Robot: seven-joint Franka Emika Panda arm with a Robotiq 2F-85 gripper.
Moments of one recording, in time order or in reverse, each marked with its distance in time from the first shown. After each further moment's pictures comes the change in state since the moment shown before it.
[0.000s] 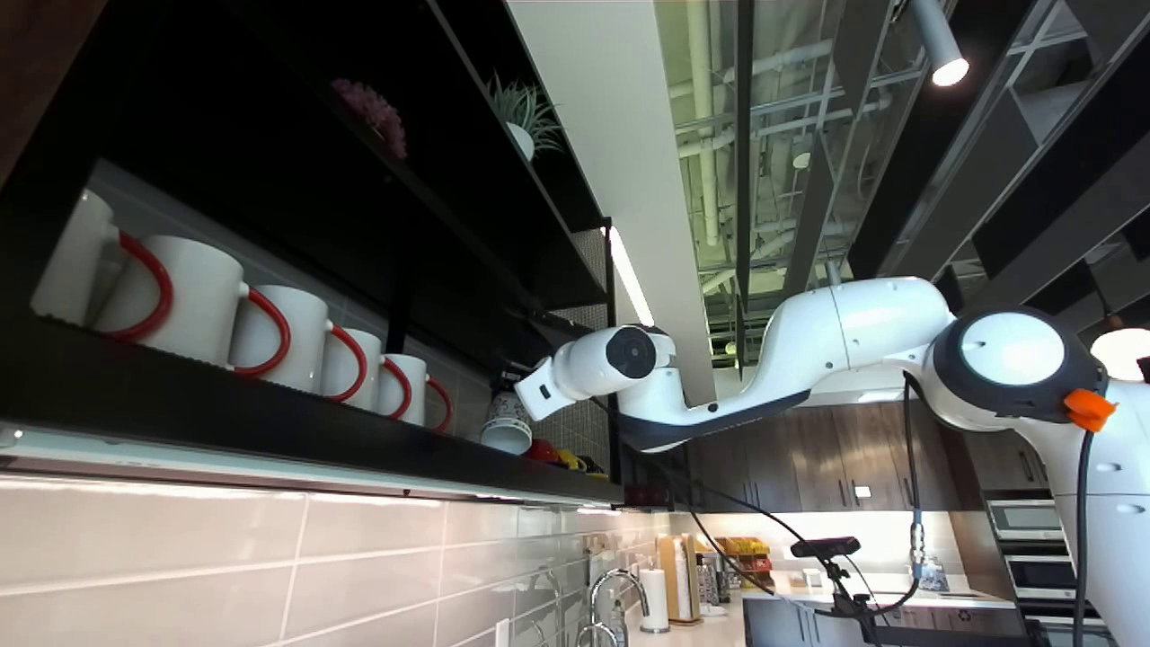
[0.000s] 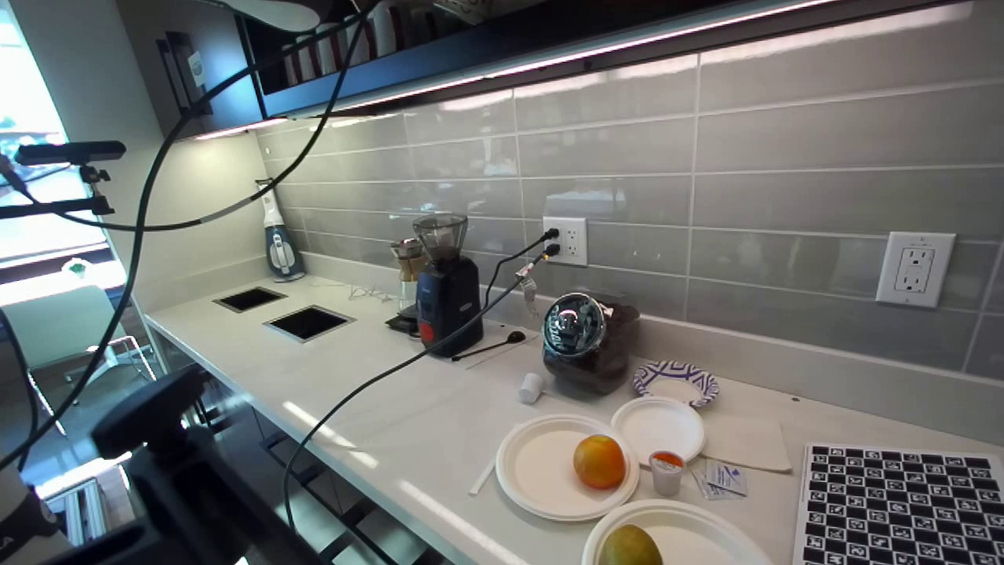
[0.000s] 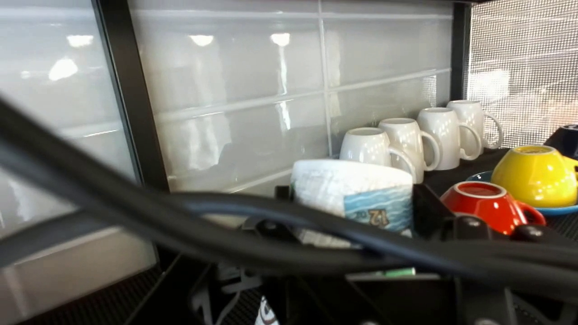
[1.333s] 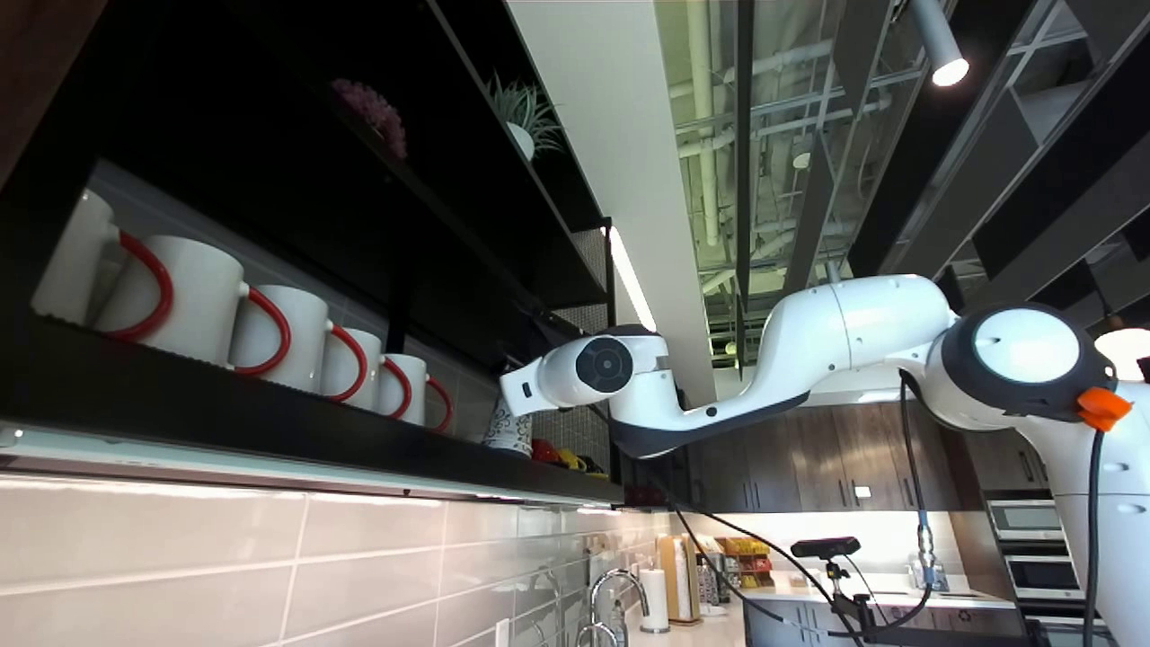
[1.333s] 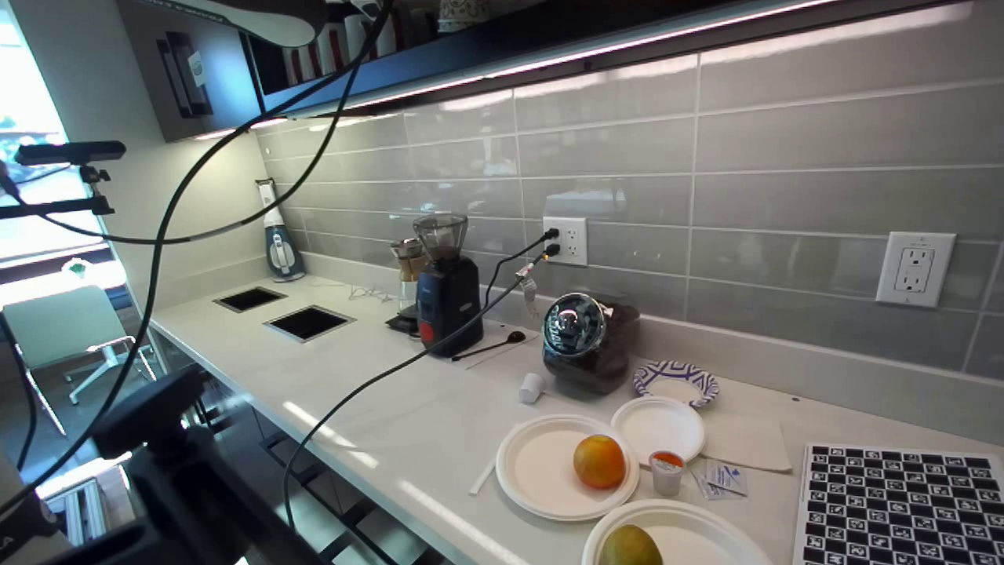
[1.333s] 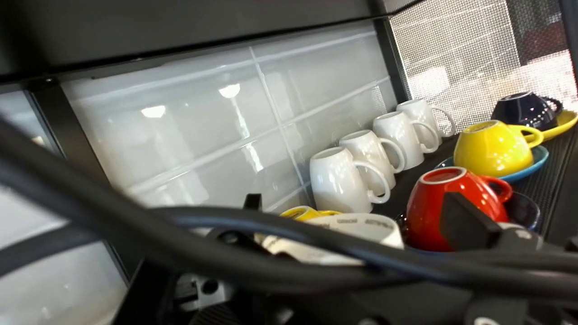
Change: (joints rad) arm 0.009 -0.001 0.071 -0.033 -0.077 -0.274 0.324
